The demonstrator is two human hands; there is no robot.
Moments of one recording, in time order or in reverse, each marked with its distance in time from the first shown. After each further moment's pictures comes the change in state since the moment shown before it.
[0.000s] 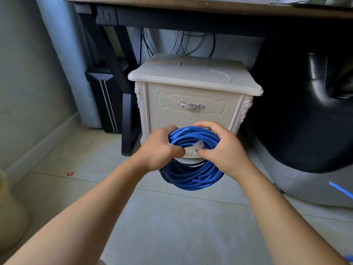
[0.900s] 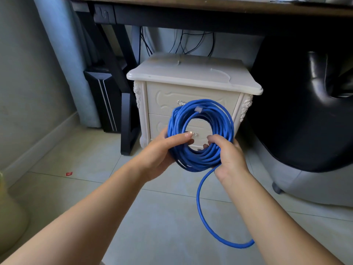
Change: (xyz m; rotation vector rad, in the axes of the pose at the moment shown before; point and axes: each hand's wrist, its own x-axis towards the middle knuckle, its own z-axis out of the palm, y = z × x) left_hand 0.004 -0.009 0.016 -0.780 -0.179 -0.092; right_hand 0.009 0.024 0.021 0.852 0.505 0.607
